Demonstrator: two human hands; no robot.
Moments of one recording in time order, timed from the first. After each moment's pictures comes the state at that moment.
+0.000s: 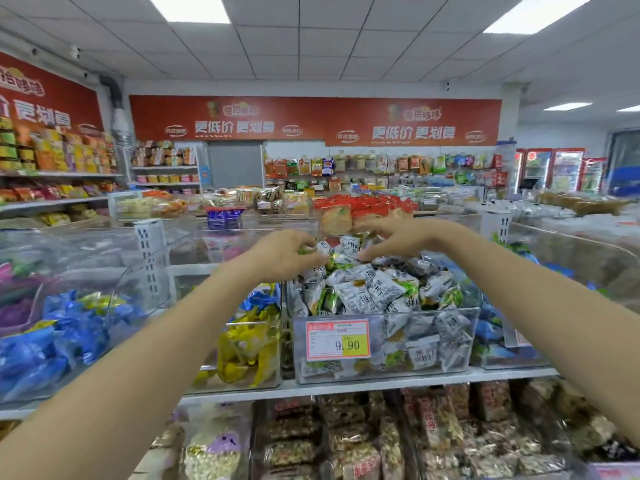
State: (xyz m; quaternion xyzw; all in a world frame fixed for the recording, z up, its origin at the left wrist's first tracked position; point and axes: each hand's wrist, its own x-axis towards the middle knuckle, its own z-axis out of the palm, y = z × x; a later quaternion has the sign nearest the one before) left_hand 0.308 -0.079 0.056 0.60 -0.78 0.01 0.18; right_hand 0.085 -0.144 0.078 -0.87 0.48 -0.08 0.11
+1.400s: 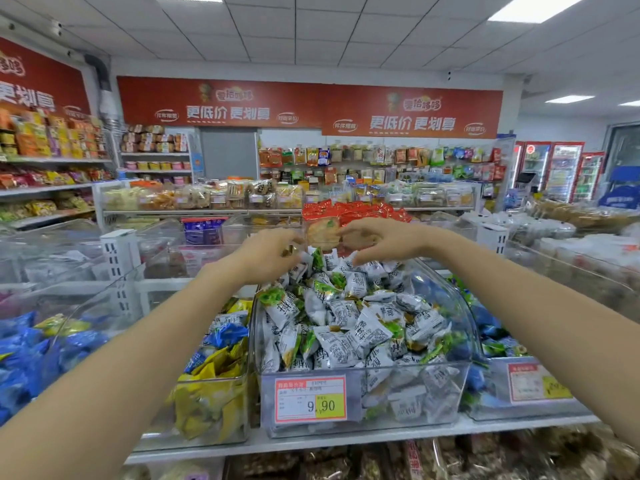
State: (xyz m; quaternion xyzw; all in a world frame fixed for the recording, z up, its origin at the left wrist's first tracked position) left_hand 0.306 -0.142 0.082 0.59 -0.79 0.04 0.17; right_hand 0.076 -0.189 0.107 -0.89 0.42 -0.10 0.12
